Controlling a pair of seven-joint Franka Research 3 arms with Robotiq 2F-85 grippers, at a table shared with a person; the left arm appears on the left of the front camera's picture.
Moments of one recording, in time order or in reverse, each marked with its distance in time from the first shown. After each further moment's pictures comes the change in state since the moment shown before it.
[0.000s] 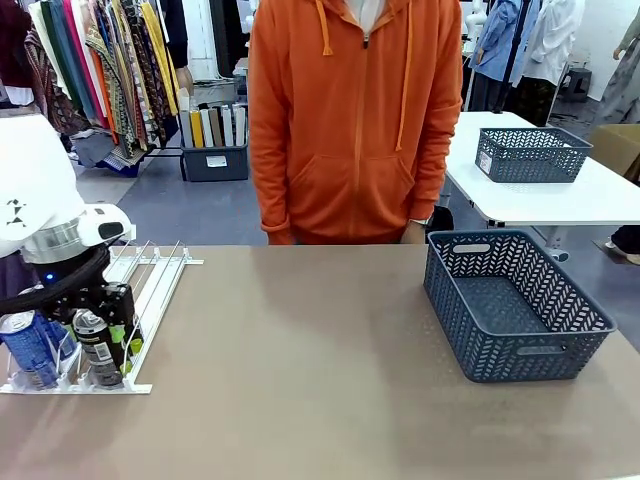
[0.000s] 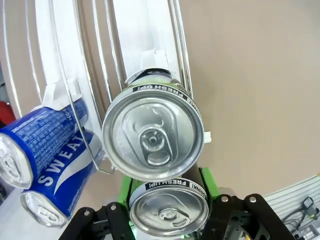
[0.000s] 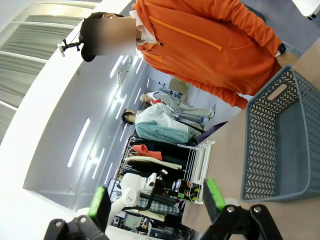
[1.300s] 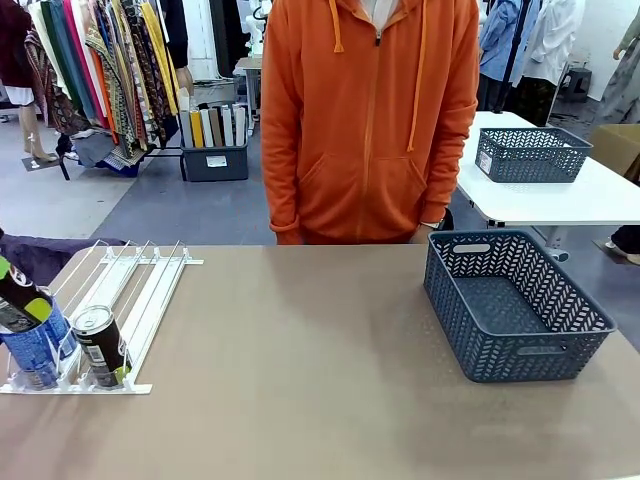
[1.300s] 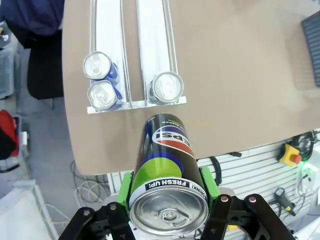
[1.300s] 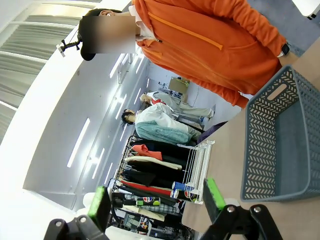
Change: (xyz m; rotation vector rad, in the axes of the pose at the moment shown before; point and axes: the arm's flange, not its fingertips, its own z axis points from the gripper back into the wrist) left arm -0.144 0.036 0.190 -0.103 -0.276 0.060; right arm 0.000 0.000 0.000 -0.001 0.000 -0.001
